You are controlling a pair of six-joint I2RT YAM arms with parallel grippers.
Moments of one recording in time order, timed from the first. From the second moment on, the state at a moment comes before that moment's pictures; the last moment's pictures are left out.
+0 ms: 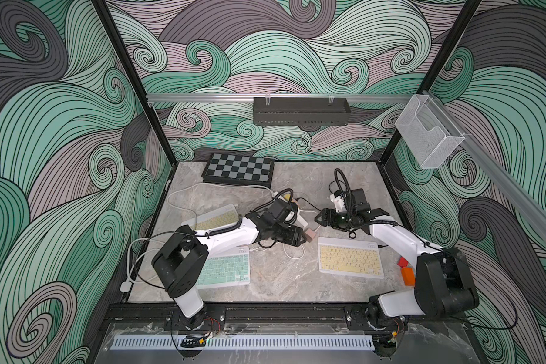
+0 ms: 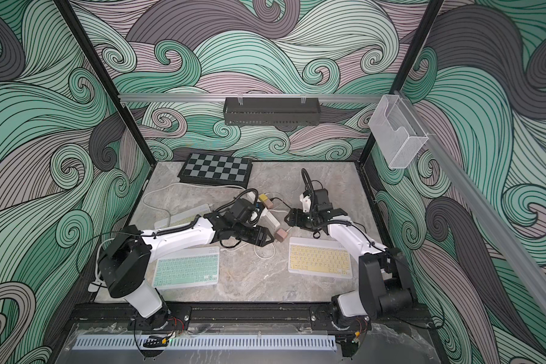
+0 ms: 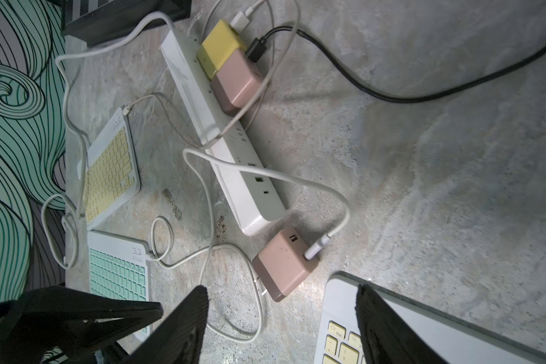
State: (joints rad) left arm -0.85 1.71 1.13 -0.33 0.29 -0.48; right arm 0.20 1.41 0.84 -0.44 -0.40 0.43
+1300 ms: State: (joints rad) left arm -0.94 2.14 1.51 -0.44 -0.05 -0.26; right arm 0.09 1.37 0.76 -0.32 -0.55 0.50
